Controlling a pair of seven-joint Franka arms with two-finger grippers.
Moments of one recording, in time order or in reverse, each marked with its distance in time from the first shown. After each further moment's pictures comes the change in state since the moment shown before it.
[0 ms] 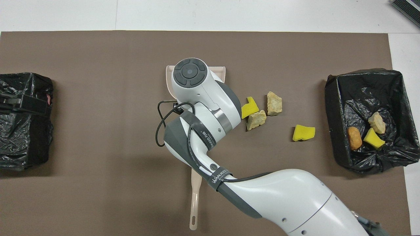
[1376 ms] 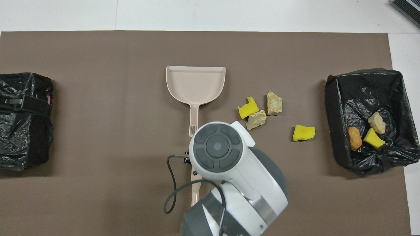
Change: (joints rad) left arm 0.000 0.000 -0.004 0.000 0.000 -0.001 0.000; right arm 0.019 -0.637 0.014 -0.654 0.141 -0.011 0.169
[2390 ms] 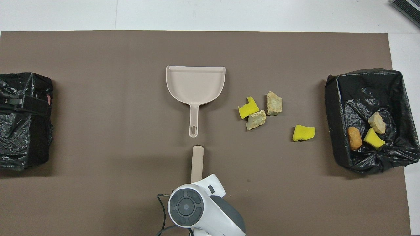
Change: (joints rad) left arm 0.000 0.000 0.000 -0.001 0.000 0.000 0.000; right arm 0.191 0.039 -0.001 -0.347 0.039 0.380 0.247
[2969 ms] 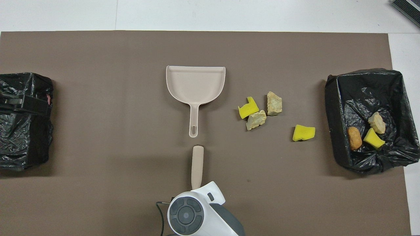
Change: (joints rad) left arm 0.000 0.000 0.000 0.000 0.000 0.000 0.000; right arm 0.027 -0.027 0.001 -0.023 0.040 0.000 -0.005
